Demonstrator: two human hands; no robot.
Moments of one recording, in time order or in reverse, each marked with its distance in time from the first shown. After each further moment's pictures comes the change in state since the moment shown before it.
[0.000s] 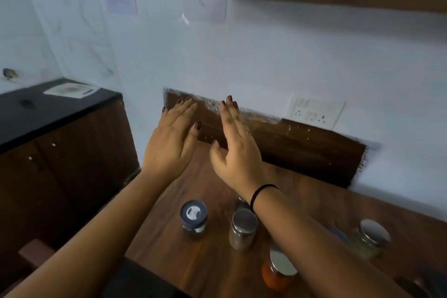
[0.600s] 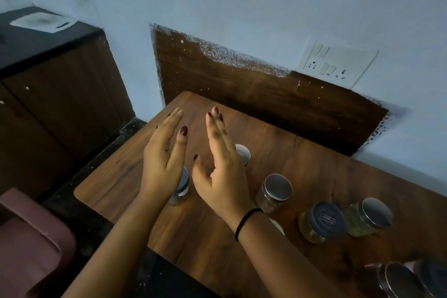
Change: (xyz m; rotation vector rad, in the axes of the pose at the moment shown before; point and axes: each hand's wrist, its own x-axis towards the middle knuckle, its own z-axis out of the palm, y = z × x) left_hand -0.074 0.007 0.119 -0.383 0.023 -0.504; right_hand -0.087 0.051 0.041 0.300 -0.200 0.211
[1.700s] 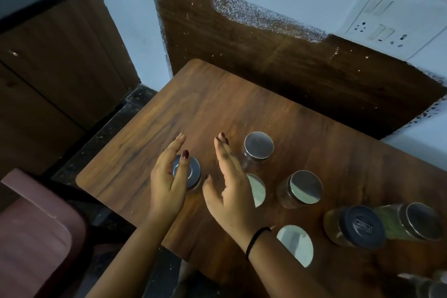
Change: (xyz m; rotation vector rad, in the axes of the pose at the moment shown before) left_hand -0.022 -0.099 0.024 -0.039 -0.057 -0.316; right_hand -0.024 0.063 0.066 0.140 -0.156 0.280
